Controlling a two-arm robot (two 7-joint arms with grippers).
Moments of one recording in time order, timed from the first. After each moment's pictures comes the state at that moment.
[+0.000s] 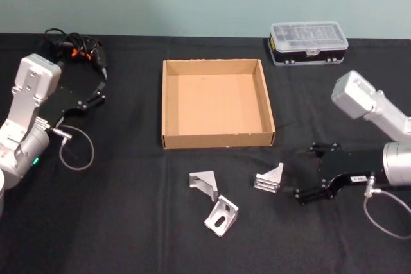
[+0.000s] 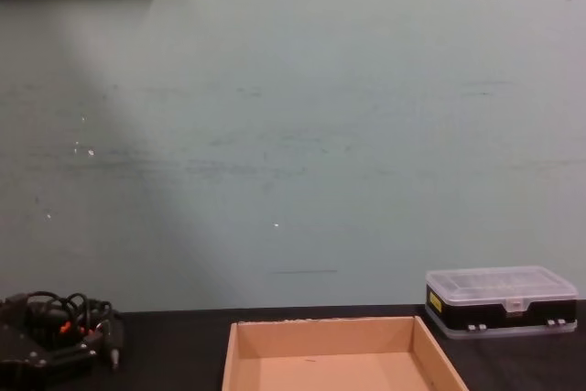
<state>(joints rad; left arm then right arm) -0.20 0.60 0.45 -1.41 -0.25 -0.12 0.03 0.33 0.87 -0.57 -1.68 0.38 0.44 0.79</state>
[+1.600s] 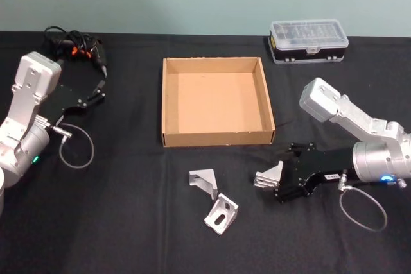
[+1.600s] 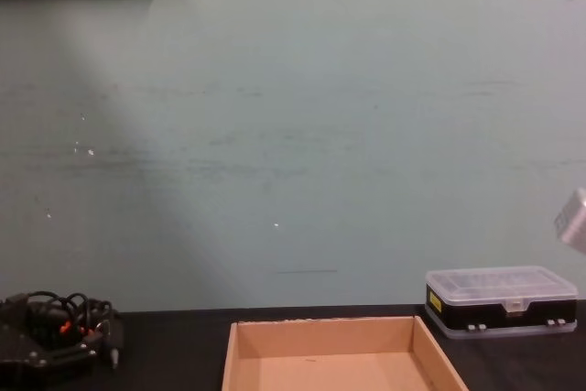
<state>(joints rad) -0.20 0.60 0.45 -1.41 -0.25 -0.12 0.03 0.44 0.78 -0.70 -1.57 0.34 0.41 0.77</state>
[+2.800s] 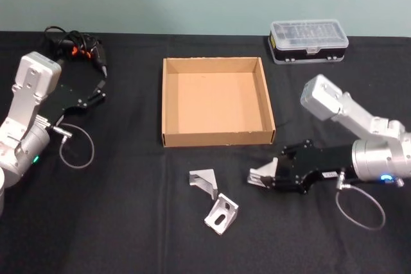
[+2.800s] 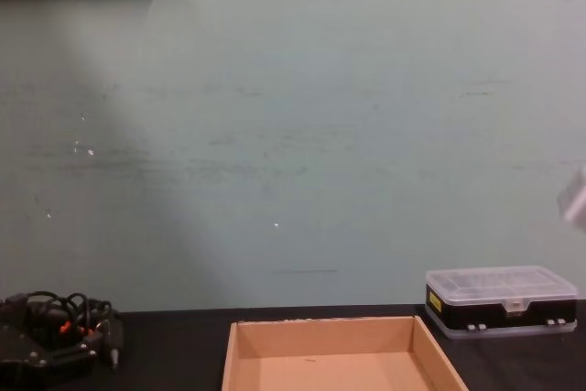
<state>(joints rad) -0.20 0.60 0.45 -1.41 -0.25 -0.12 0.03 0.43 0.79 -0.68 -1.59 0.35 0.38 0.77</state>
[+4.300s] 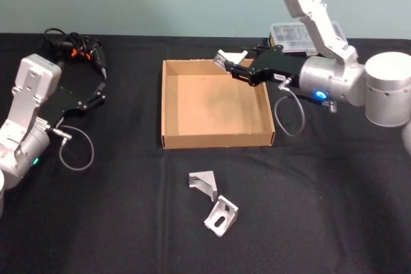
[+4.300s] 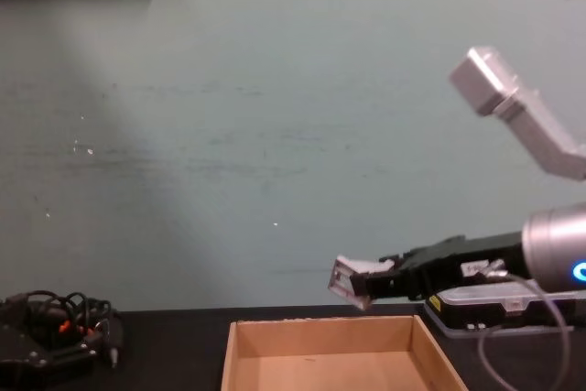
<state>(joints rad) -0.20 0.60 0.45 -1.41 -0.25 -0.12 0.03 0.65 0.40 -0.61 -1.21 0.39 0.27 0.49</state>
